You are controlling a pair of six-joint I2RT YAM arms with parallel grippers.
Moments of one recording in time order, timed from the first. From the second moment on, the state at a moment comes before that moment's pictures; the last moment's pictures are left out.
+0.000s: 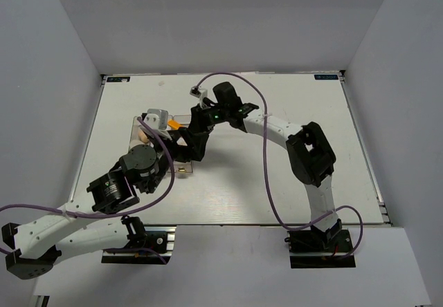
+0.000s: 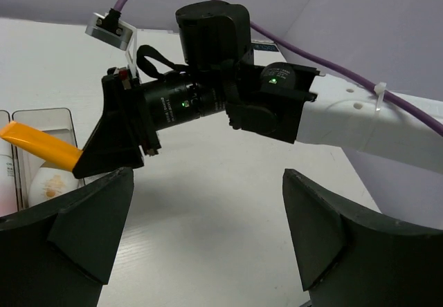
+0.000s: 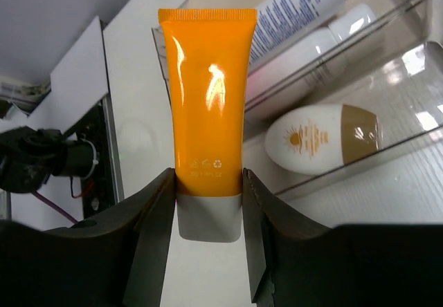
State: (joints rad) left arm -1.08 0.78 0.96 -0.26 -0.65 -0.45; right arm 0.73 2.08 1.63 -0.11 -0.79 0.24
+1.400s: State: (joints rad) left arm -1.08 0.77 0.96 -0.26 -0.64 -0.45; right arm 0.83 2.17 1.53 0.16 -0.62 0.30
